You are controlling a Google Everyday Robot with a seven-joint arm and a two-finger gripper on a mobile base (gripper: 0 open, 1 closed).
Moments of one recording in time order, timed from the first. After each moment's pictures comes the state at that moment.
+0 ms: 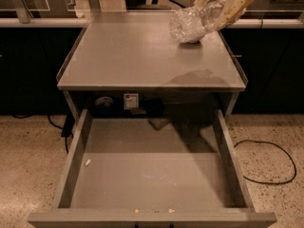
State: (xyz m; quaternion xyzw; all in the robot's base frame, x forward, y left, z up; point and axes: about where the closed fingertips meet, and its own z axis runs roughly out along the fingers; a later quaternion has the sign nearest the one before) arm 0.574 -0.136 1.056 -0.89 0.38 -0.12 0.20
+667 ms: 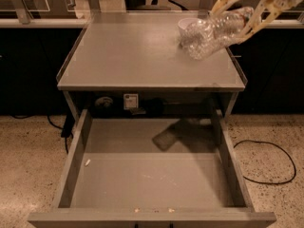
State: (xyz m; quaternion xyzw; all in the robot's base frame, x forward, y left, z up) arm 0.497 -0.152 1.065 -0.91 0.35 -0.09 0.22
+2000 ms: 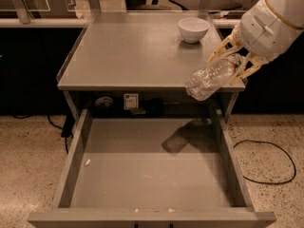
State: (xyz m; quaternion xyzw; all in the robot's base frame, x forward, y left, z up) arm 0.511 -0.167 0.959 -0.92 0.33 -0.05 0.20
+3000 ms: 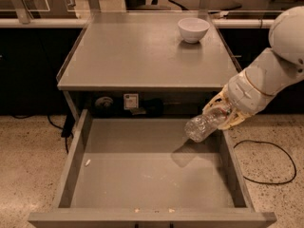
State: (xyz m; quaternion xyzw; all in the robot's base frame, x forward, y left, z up) arm 0.500 -0.190 0.817 -0.91 0.37 -0.01 0.19
